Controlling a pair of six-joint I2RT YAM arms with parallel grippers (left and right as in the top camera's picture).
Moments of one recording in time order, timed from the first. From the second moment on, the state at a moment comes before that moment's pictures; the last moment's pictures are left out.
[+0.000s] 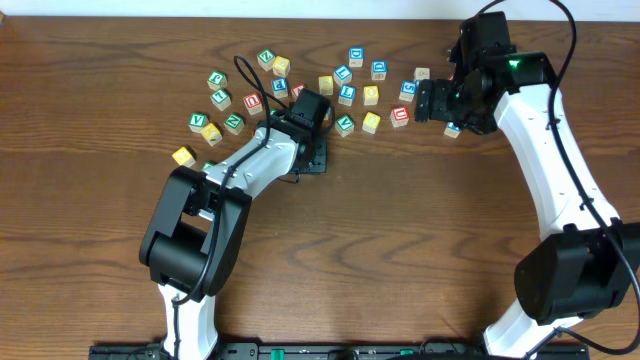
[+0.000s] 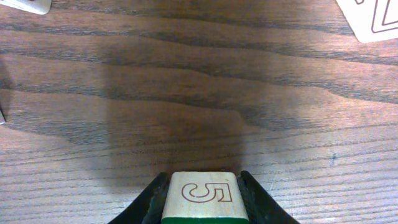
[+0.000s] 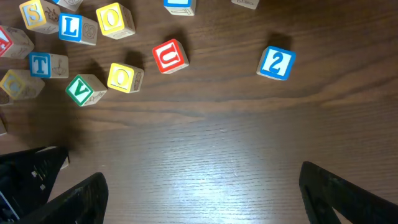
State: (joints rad) left arm -0.46 2.03 1.33 -0.57 -0.01 -0.41; right arm 0.15 1.84 1.72 -1.09 -0.06 0.30
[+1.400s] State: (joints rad) left arm -0.45 1.92 1.33 -0.61 -0.01 -0.40; right arm 0.15 1.84 1.72 -1.09 -0.06 0.30
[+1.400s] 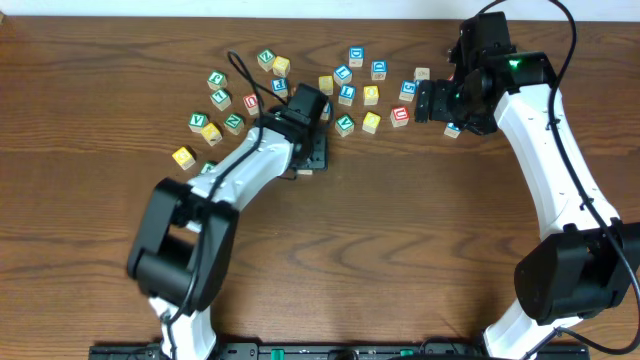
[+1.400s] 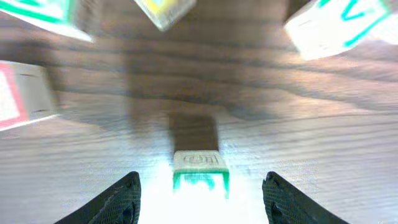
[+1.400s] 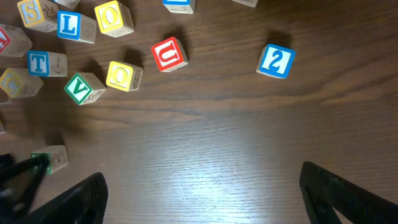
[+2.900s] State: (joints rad) left arm -0.09 1.57 1.36 -0.91 -0.11 -0.38; right arm 0.35 2.19 1.72 -0.66 -0.07 0.60
